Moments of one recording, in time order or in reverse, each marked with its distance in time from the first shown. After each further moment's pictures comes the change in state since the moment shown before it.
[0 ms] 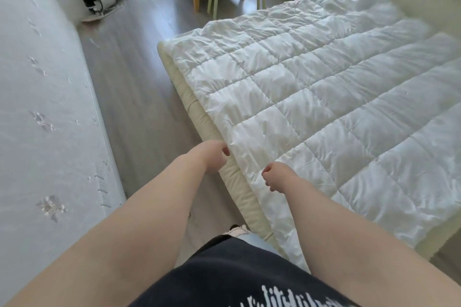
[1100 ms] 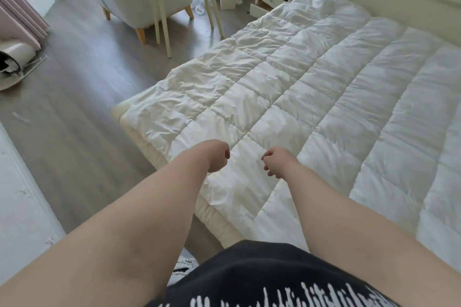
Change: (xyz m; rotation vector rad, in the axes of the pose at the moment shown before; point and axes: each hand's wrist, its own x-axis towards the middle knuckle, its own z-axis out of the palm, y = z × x) left_hand 0.430 -0.023 -0.305 0.366 -0.144 0.243; right_hand 0.352 -0.263 -0.216 0.401 0.236 0.166
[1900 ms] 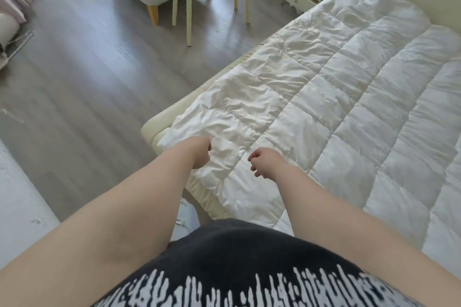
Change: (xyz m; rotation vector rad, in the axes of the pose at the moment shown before) left_hand 0.195 -0.398 -0.185 -0.049 -0.101 -0.118; right_hand 0.195 -0.373 0.170 -0.052 -0.145 0.070
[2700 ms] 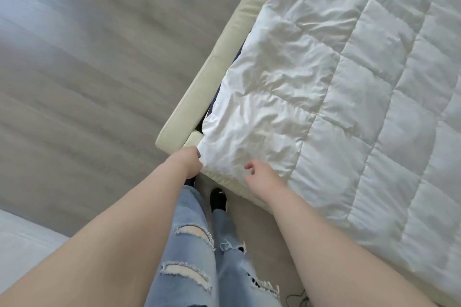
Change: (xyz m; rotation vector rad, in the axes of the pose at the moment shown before) left_hand 0.284 -0.262 -0.032 -0.011 -0.432 -0.022; right_hand 0.205 -0.186 0.188 0.030 -0.059 0.366
